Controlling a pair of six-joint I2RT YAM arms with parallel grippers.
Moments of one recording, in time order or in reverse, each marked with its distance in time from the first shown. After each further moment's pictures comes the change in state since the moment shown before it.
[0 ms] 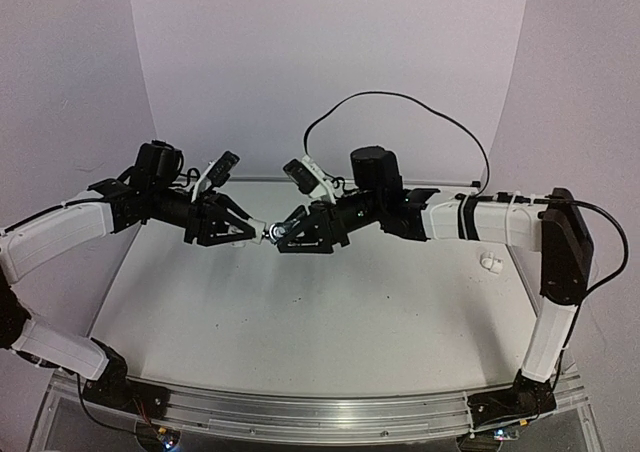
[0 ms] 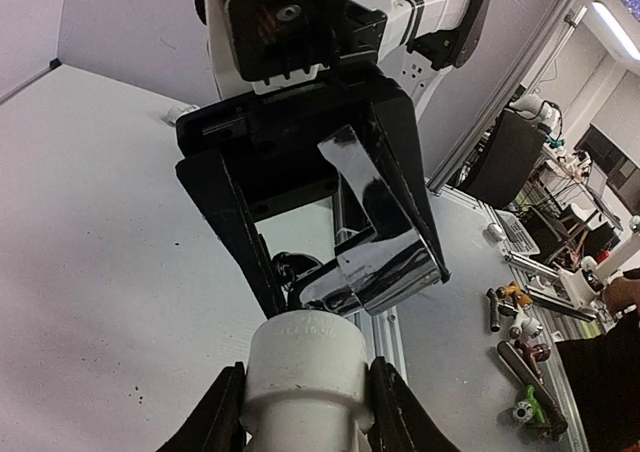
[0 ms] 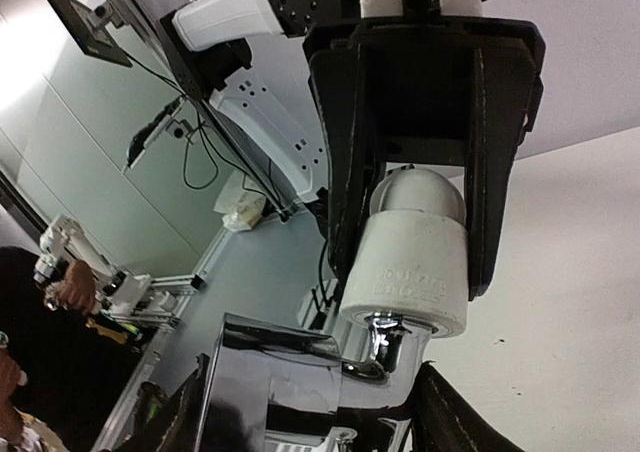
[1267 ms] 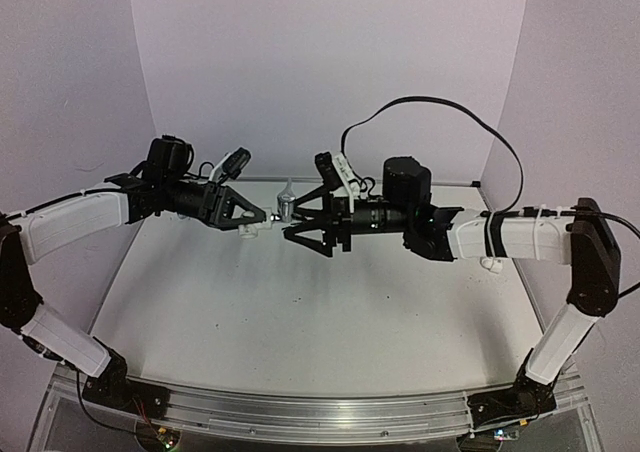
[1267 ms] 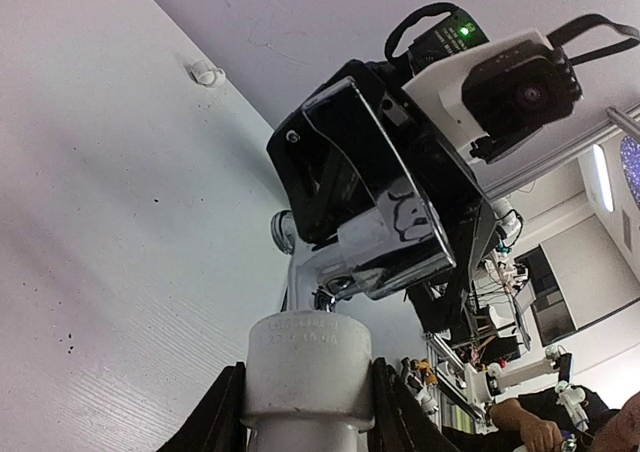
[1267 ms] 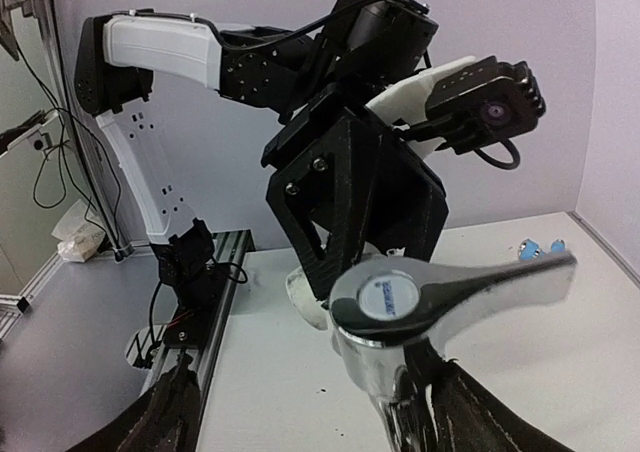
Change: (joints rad) left arm 0.017 0.125 0.055 0.111 -0.009 -0.510; right arm 0.004 -0.177 -0.268 0.277 0.398 -0.244
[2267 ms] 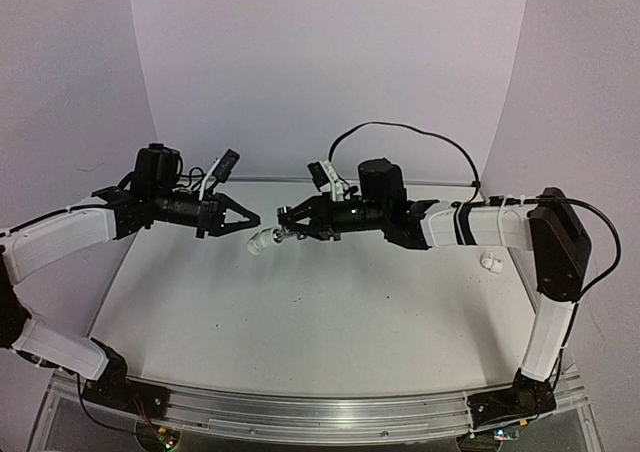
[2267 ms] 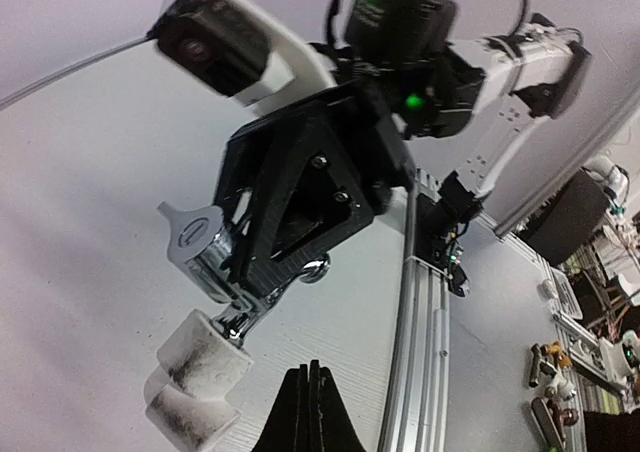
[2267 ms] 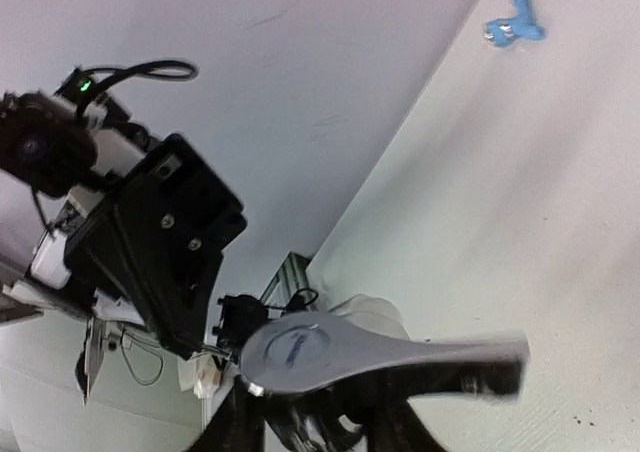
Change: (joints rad) left arm -0.011 -0.118 -0.115 0.062 -0.211 0.300; right arm -0.034 0.198 0.168 -0.154 0.094 0.752
